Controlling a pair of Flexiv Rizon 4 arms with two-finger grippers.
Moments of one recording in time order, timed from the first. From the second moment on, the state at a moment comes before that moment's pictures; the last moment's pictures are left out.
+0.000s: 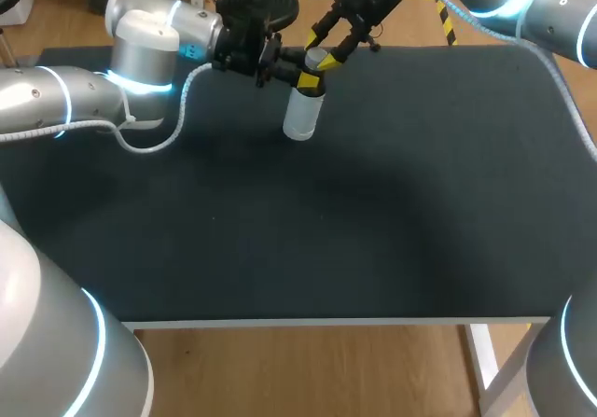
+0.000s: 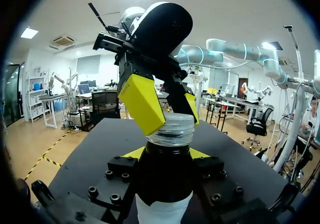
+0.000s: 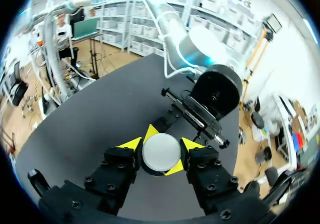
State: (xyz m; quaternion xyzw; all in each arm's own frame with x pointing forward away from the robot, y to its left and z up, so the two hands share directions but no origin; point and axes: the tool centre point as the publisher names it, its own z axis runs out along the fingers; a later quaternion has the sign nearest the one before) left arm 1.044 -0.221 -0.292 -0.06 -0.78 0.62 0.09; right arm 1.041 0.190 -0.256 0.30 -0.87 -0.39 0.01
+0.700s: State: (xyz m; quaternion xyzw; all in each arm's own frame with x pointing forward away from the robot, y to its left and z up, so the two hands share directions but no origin) left arm 1.048 -0.223 -0.285 -0.05 -0.78 0.62 0.09; right arm 1.046 0.180 -0.237 0.39 -0.81 -0.43 0.02
